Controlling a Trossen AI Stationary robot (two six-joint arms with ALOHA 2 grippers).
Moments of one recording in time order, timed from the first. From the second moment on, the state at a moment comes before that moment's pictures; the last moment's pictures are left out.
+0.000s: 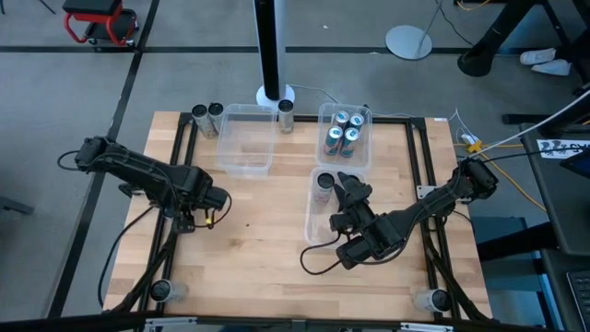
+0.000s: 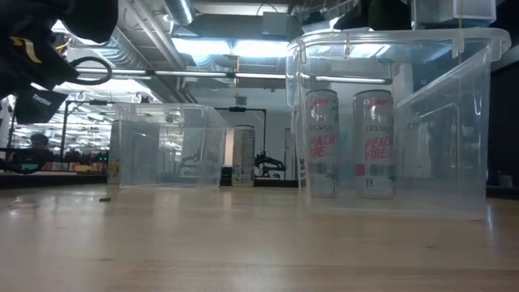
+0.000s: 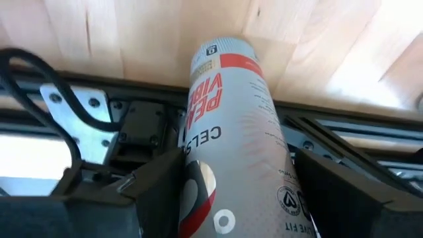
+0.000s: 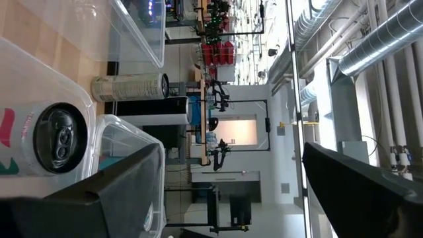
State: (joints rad) left arm -0.21 1.22 0.83 -1.55 0.19 -0.35; right arm 0.53 1.69 1.37 -1.04 1.51 -0.11
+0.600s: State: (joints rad) left arm -0.21 1.22 0.84 -1.56 0.16 -0.36; right arm 0.53 1.69 1.37 -1.04 1.50 -0.11
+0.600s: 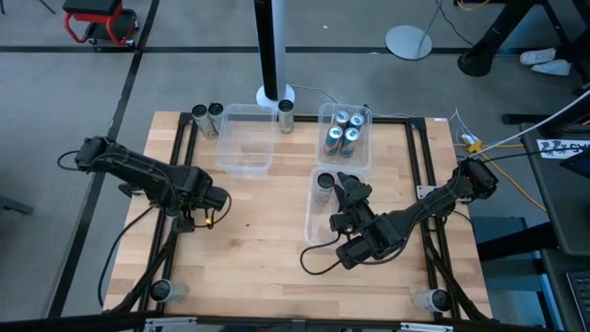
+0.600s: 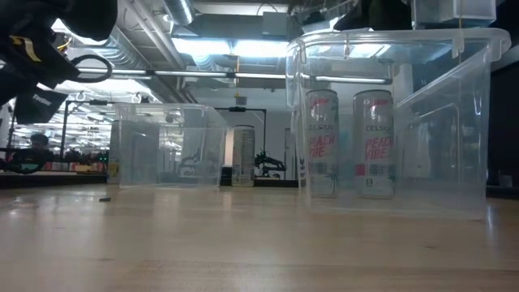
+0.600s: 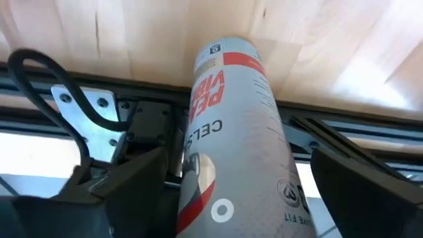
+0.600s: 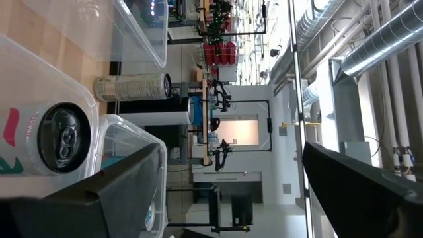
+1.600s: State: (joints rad) left arm -0.43 1.24 0.82 -1.57 0.07 -0.30; right arm 0.53 1.69 1.37 -1.04 1.46 -0.11
